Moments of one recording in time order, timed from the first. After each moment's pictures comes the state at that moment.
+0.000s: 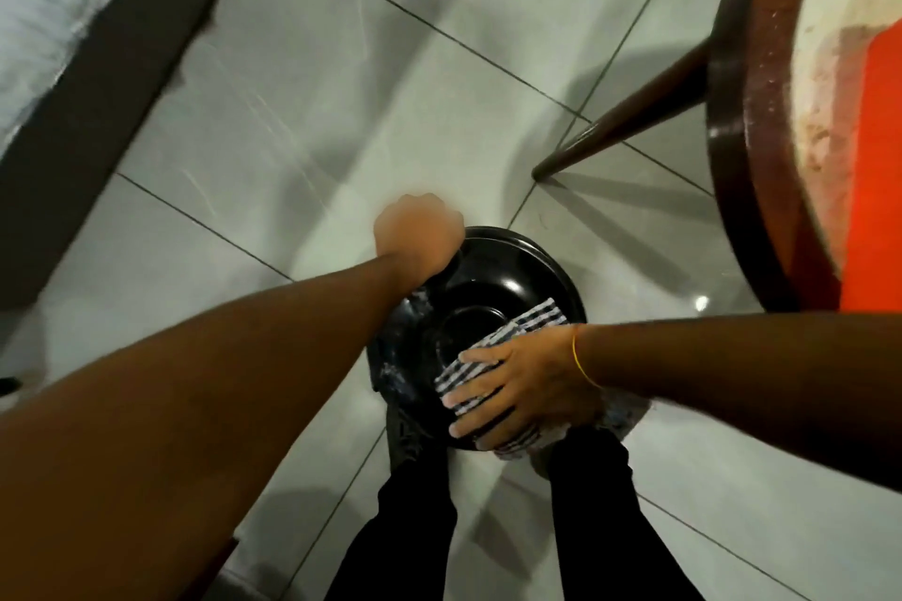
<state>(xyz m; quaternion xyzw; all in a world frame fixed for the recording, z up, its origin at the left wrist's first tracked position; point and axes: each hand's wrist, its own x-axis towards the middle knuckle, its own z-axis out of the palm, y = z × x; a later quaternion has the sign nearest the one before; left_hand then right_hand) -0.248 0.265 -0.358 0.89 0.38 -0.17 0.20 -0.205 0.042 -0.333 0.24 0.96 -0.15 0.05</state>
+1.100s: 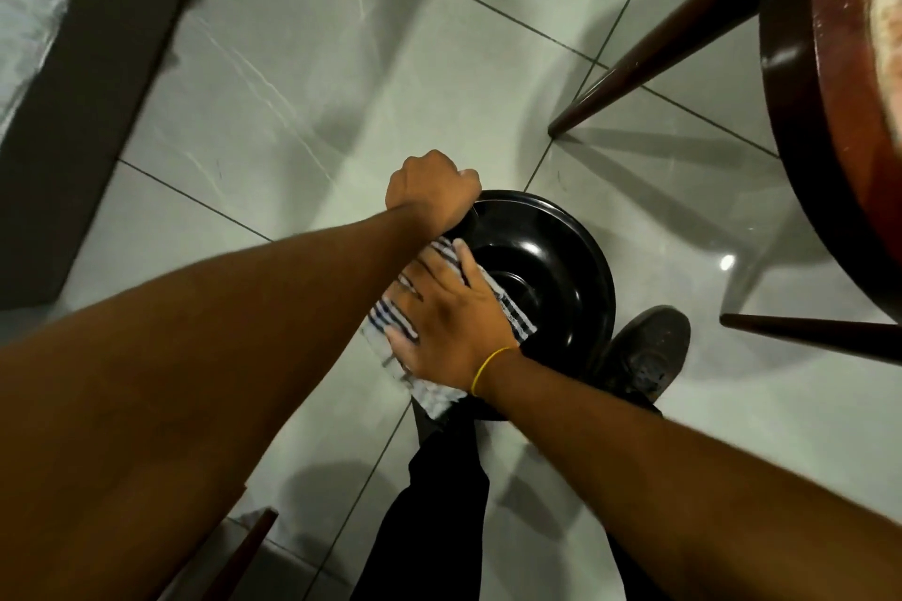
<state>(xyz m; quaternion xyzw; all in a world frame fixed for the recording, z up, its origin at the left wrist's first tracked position) -0.241 0.268 -0.353 0.84 0.39 -0.21 0.30 -0.329 0.114 -0.343 0.82 0.53 -0.14 -0.13</state>
